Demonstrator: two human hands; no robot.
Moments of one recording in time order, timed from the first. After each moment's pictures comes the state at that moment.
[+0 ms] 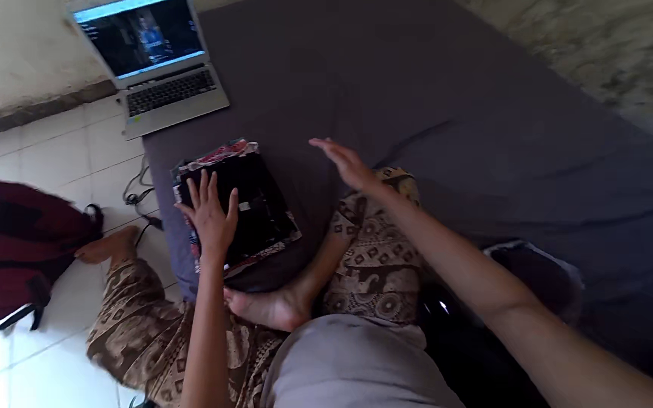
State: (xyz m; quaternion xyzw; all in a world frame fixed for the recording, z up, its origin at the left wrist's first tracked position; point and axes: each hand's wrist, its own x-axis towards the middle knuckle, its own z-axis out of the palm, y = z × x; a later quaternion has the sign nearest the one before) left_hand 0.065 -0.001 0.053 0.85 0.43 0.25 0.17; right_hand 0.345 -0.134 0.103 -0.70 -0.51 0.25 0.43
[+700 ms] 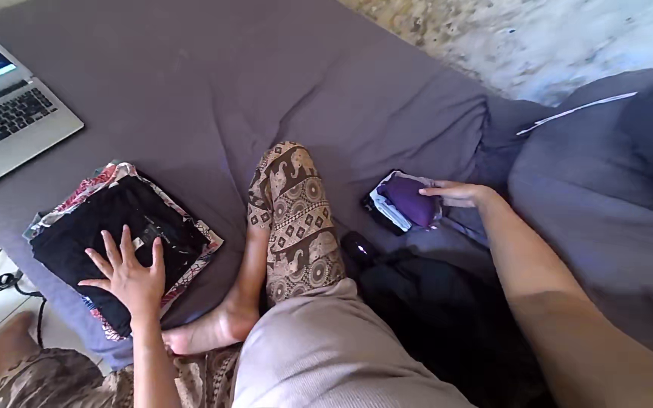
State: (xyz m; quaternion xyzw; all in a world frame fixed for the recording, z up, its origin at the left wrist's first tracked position) left_hand 0.071 -0.033 0.007 0.86 0.44 0.21 0.16; right_hand 0.475 -0.559 0.078 -0.85 0.03 0.43 0.32
